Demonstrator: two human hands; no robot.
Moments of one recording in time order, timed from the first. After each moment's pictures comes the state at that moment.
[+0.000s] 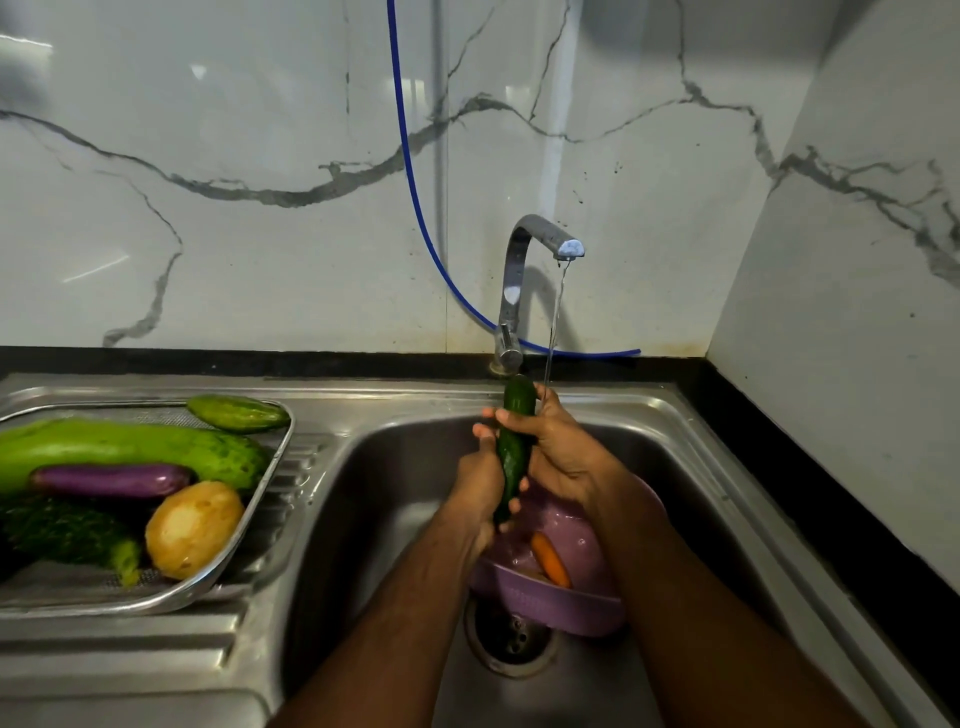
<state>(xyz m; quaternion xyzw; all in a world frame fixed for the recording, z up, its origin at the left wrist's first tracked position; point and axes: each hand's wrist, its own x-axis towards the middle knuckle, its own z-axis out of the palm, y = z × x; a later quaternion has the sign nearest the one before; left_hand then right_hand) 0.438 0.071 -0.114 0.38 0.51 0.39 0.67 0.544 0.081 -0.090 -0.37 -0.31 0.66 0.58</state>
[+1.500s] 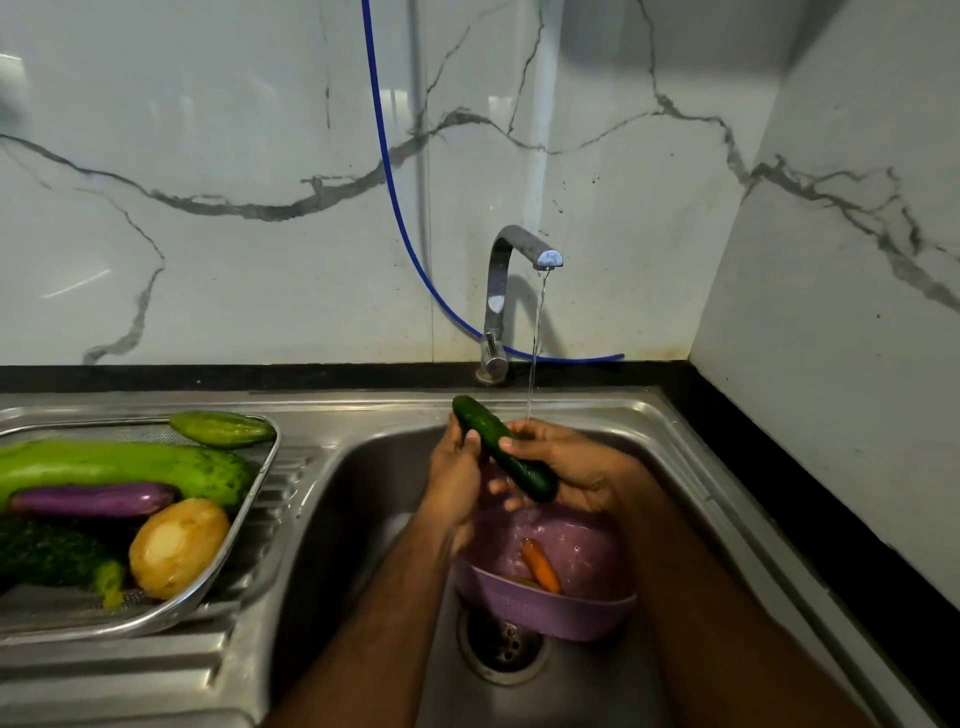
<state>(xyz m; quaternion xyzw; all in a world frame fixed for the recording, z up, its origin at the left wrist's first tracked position) 0.428 0.069 -0.101 0.36 0.40 0.50 0.68 0.576 0.067 -0.088 -0.46 -0.41 0.67 0.41</state>
